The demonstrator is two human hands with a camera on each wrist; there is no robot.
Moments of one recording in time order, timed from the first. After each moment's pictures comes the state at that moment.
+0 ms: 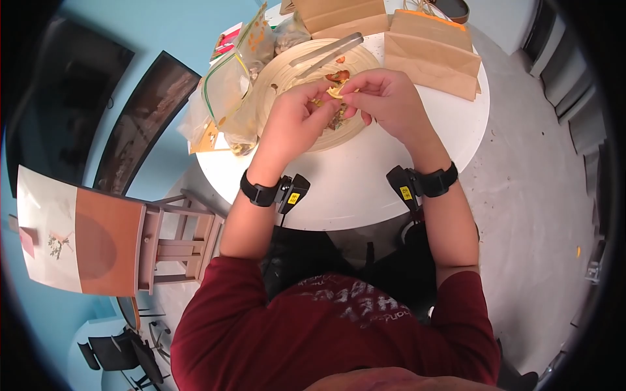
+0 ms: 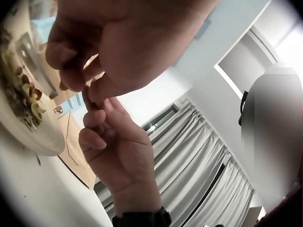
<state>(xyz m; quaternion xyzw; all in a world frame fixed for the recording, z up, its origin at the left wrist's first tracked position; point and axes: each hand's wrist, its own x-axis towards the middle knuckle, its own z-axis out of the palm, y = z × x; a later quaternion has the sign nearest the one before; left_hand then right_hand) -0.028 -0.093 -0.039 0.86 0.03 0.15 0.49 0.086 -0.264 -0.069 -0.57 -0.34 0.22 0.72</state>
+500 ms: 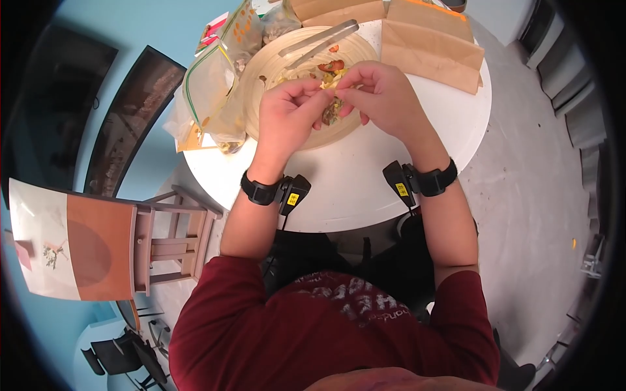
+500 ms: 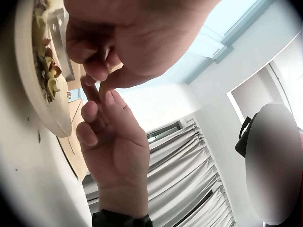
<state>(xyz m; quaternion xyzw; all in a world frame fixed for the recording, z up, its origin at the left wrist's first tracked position) -0.019 -0.095 -0.061 0.75 0.08 0.18 0.63 0.084 -0.260 -0.067 -0.65 -0.32 0.21 0.66</state>
